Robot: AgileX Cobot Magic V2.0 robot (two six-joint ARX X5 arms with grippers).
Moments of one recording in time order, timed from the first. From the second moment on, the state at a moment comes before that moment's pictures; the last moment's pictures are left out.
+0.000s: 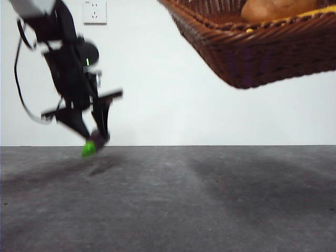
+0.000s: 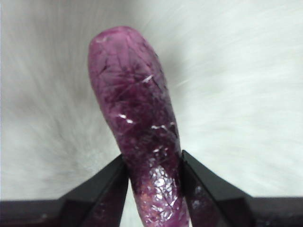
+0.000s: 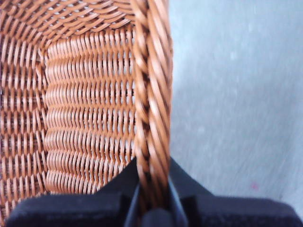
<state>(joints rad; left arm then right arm) -0.23 2.06 1.76 -0.82 0.20 -0.18 0.23 1.16 1.22 -0.76 -0.34 0.06</state>
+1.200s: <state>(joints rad) -0.55 1.38 1.20 -0.35 0.50 -0.32 0.35 1.61 1.22 -0.53 -0.38 0.32</state>
